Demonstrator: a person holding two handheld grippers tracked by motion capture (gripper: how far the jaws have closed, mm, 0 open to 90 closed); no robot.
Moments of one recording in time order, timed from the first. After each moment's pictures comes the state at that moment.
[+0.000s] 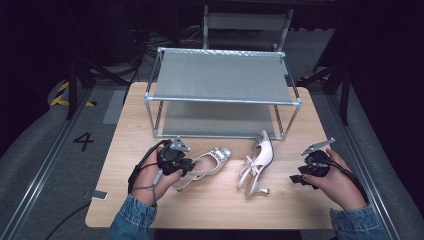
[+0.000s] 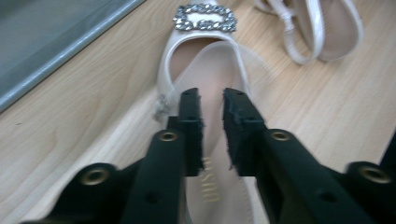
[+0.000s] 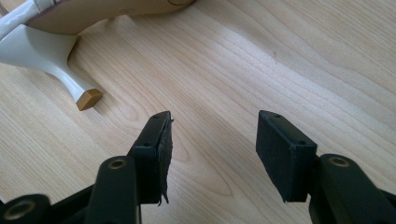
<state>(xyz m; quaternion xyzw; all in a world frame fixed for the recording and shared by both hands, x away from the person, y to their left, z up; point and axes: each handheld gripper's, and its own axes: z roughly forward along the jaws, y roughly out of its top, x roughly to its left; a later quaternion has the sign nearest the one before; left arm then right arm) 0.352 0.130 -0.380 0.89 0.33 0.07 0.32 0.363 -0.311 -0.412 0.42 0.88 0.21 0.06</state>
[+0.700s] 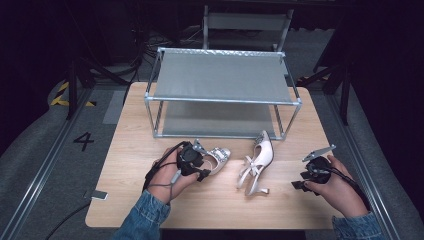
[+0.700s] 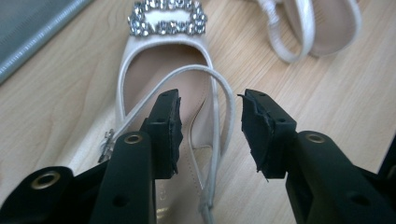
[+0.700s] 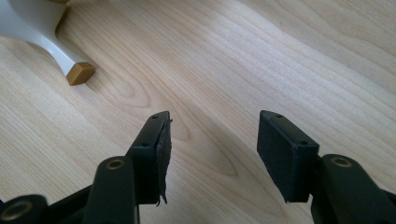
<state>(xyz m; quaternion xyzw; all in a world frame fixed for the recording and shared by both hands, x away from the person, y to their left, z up) 0.363 0.086 -0.398 0.92 0.30 0.04 0.26 0.349 -0.315 -0.424 0.42 0.88 0.20 0.06</state>
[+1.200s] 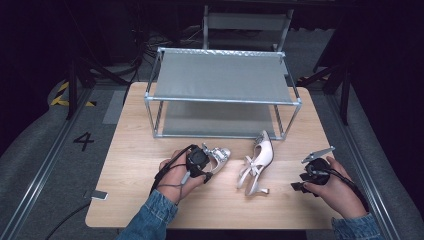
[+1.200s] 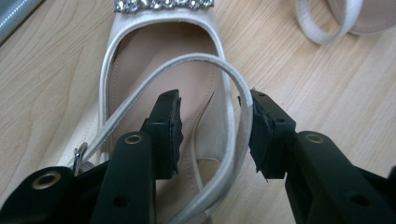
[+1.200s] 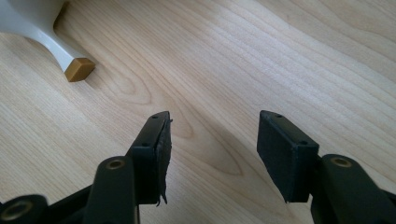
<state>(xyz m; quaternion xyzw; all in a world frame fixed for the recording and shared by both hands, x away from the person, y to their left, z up) 0.369 0.070 -0.420 0.92 0.31 0.05 0.22 0.348 -0.314 -0.429 0.43 0.88 0.20 0.05</state>
